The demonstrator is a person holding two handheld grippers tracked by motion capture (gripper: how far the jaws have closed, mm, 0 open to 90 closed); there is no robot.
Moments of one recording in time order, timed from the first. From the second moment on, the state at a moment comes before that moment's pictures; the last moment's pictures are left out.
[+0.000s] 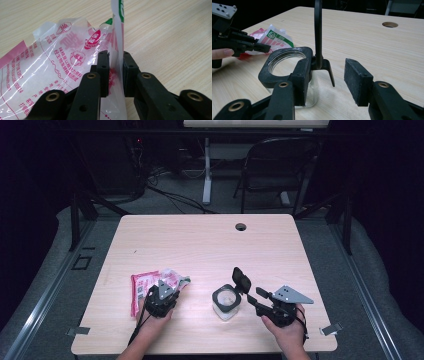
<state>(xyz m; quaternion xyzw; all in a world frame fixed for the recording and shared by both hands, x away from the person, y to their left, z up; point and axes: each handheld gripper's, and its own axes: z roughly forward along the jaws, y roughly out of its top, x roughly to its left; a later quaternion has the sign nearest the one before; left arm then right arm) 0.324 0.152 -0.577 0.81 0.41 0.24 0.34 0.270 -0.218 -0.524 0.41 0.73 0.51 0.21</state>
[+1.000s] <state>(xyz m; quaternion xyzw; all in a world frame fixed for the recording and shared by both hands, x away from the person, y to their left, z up) 0.326 0.171 -0.558 0.78 0.44 0.21 0.38 0.268 -0.221 -0.526 0.41 0.72 0.51 0.21</state>
